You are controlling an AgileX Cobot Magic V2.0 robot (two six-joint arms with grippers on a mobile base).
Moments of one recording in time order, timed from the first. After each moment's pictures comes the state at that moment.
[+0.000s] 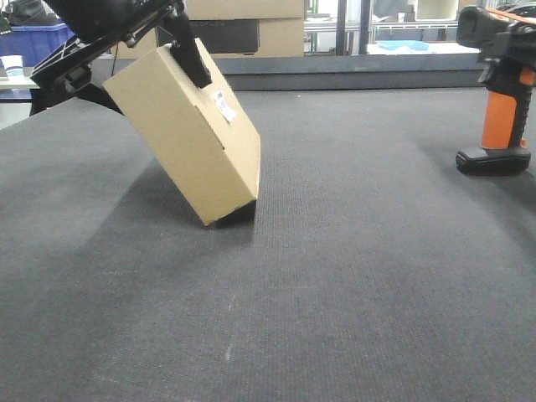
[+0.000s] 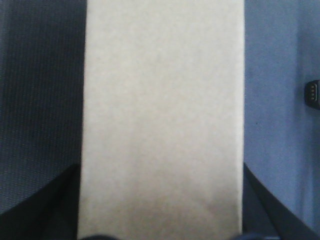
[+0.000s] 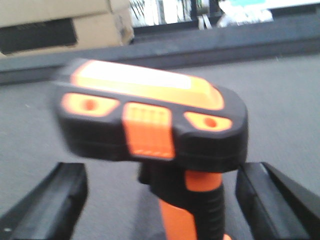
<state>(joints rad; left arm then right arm) -0.31 1.75 -1.43 -0.39 0.77 -0.26 -0.14 1.67 -0.67 -0.07 -0.79 0.22</state>
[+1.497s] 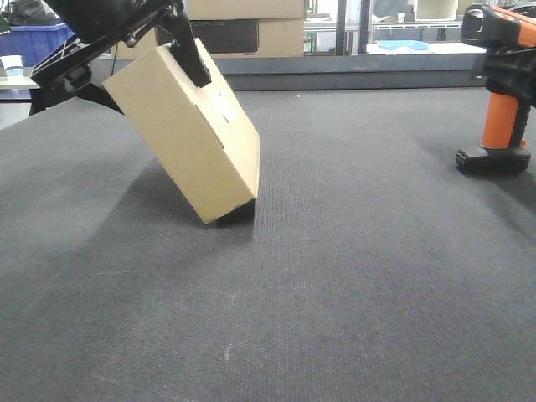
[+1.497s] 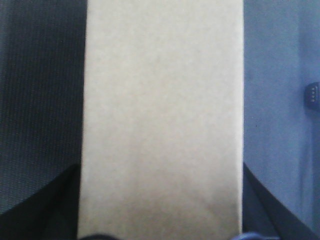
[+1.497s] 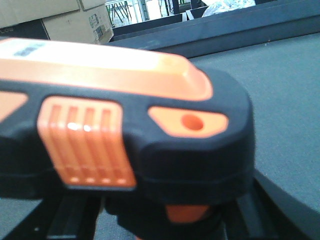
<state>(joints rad) -0.31 1.75 -1.43 -0.39 0.76 -0.26 -0.13 1.85 -0.80 0.01 -0.85 0.23</state>
